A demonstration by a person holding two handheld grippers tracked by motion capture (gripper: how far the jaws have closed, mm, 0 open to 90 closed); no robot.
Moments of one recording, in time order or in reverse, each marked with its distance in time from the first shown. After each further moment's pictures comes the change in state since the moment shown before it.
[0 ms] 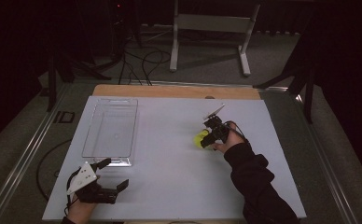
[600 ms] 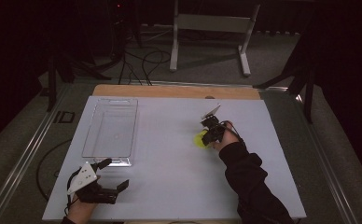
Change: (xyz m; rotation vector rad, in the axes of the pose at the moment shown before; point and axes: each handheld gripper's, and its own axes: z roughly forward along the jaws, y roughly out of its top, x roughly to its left) left arm 0.000 0.000 0.001 0.003 -0.006 0.001; right arm 0.001 0.009 0.017 0.037 -0.049 0.045
